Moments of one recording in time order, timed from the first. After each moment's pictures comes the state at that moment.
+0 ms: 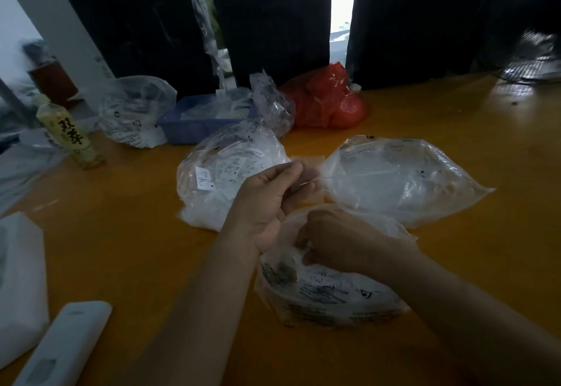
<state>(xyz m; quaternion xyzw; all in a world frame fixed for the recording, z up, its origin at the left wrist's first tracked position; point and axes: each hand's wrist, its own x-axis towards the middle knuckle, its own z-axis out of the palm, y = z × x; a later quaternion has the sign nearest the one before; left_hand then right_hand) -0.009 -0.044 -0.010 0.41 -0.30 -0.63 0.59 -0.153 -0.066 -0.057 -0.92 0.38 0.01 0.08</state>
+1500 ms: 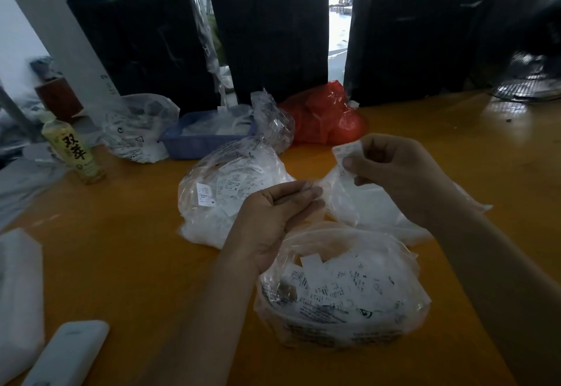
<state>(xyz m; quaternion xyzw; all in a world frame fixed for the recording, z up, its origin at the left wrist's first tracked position) -0.010 -0.039 -0.006 0.39 -0.33 -0.64 0.58 -0.219 -0.086 0.028 -0.67 0.43 -0.45 0.41</state>
